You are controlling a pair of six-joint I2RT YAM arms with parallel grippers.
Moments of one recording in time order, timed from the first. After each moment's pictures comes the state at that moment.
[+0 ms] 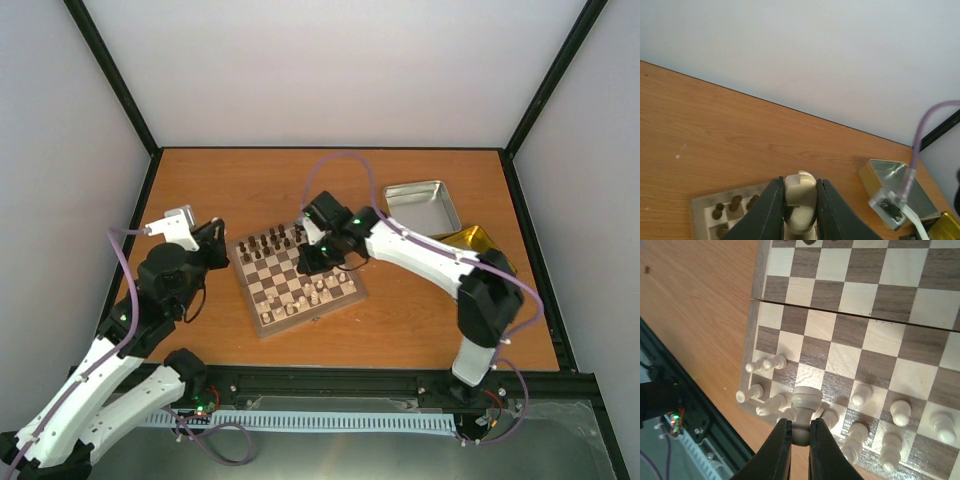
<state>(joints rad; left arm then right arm) -0.61 0.60 0.81 -0.44 -0.41 -0.58 0.84 1.71 1.39 -0.72 -0.37 0.45</state>
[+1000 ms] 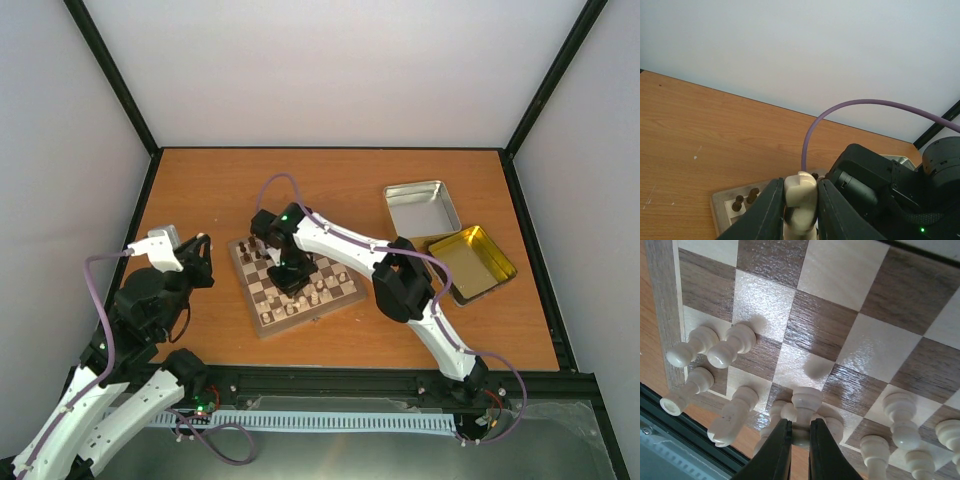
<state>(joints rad) -0.61 0.40 0.76 -0.55 -0.42 -0.49 0.98 2.31 2.11 -1.37 -0.26 0.30</state>
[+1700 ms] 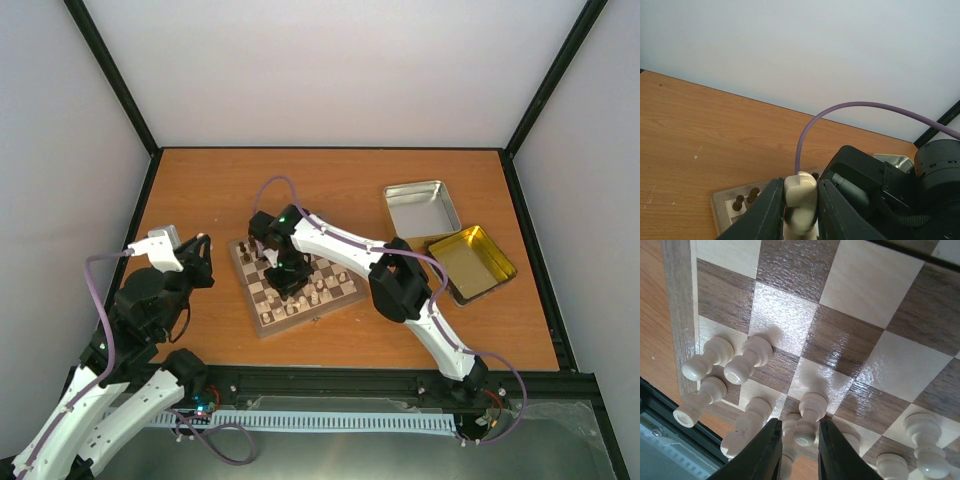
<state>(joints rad) -0.61 0.40 0.76 -0.55 -0.42 -0.49 0.99 2.34 2.12 -1.36 -0.31 0.29</state>
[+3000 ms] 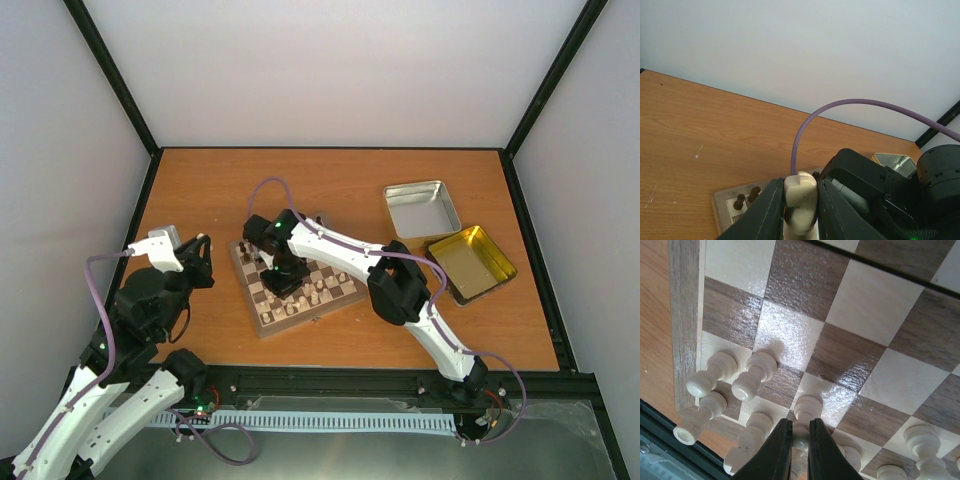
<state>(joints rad) -0.61 0.40 0.76 -0.56 -0.42 -0.49 1.02 2.34 2.12 -1.31 -0.23 0.31</state>
